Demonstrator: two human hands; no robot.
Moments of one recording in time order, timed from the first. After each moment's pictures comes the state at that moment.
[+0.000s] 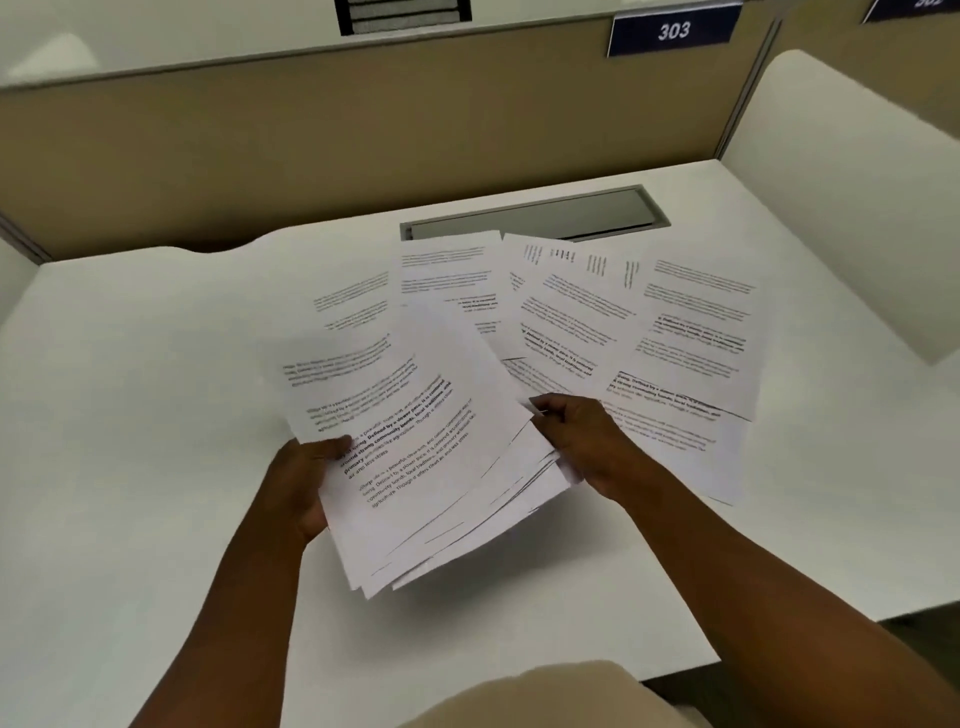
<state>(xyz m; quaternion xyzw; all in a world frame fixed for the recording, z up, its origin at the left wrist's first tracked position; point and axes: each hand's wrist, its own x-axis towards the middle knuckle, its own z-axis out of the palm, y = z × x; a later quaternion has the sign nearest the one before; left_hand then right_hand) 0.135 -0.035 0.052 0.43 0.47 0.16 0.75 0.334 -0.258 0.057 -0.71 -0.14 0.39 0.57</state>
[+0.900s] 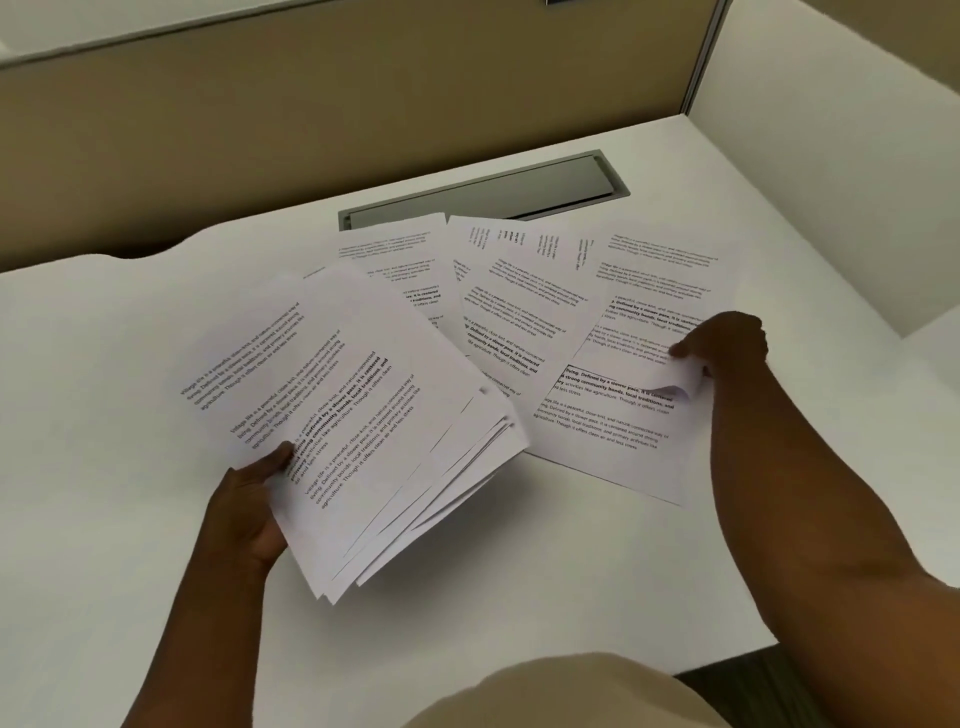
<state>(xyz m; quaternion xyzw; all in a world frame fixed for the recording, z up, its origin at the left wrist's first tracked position) 0.164 -0.059 0.039 0.36 0.48 0.20 0.77 0.572 -0.360 0.029 -0.95 0.13 0.22 0.19</state>
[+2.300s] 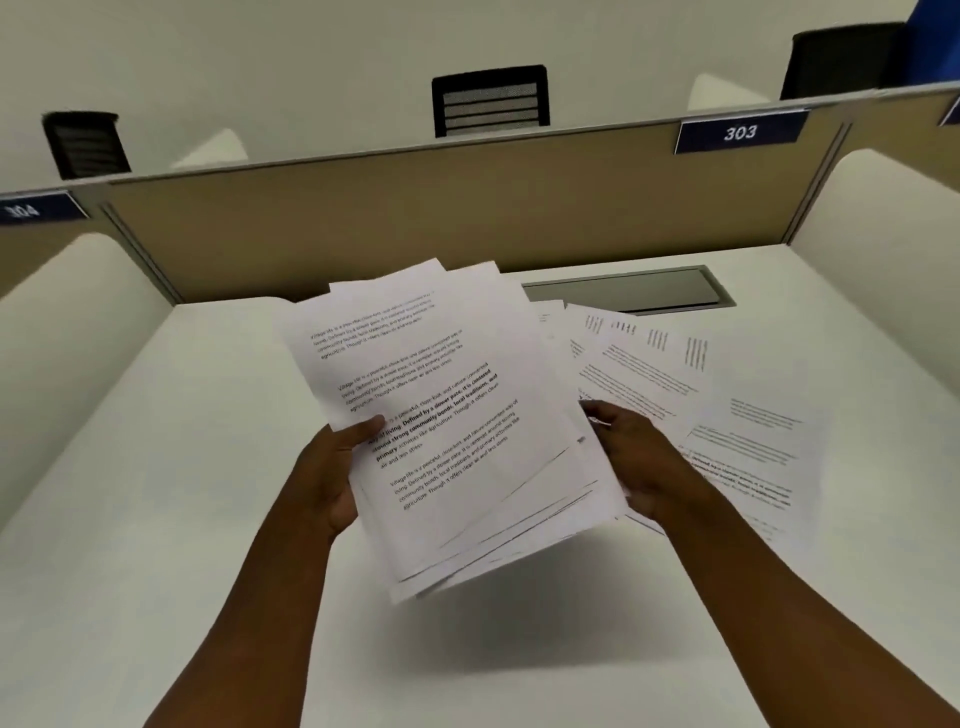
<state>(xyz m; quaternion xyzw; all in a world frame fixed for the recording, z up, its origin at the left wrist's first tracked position) 0.140 -0.023 0.126 0.40 0.39 0.25 0.79 0.352 -0.230 0.111 -0.64 -0.14 0.41 0.63</state>
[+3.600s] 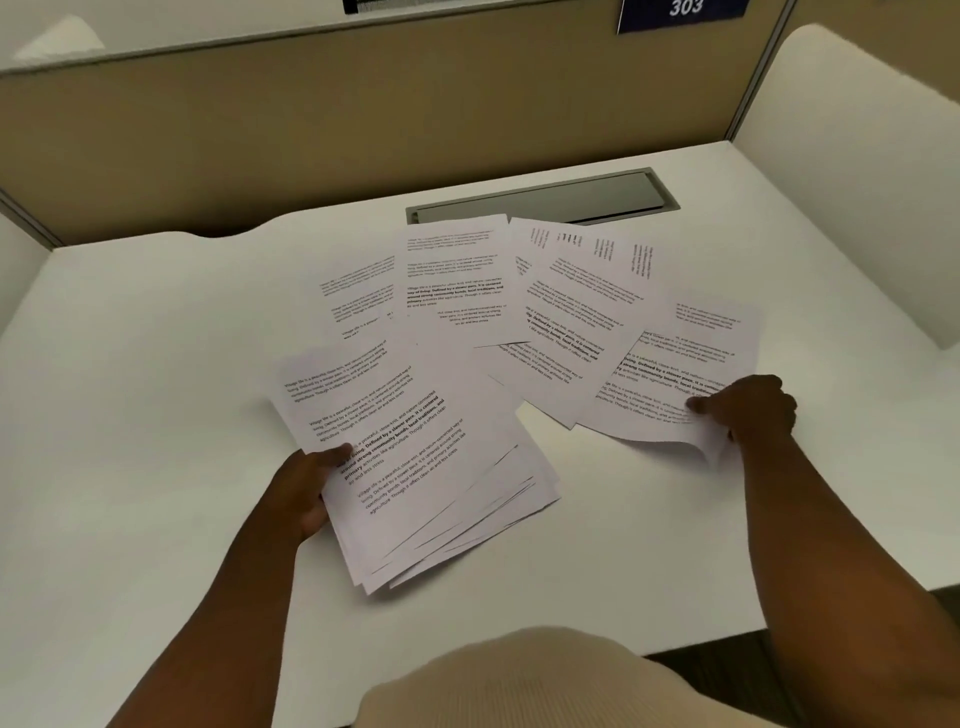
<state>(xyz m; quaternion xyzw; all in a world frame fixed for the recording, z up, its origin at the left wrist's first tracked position) 0.109 -0.015 -0.002 0.43 0.50 0.12 0.74 0.457 -0.361 0.018 -0.95 0.14 0.18 0.22</state>
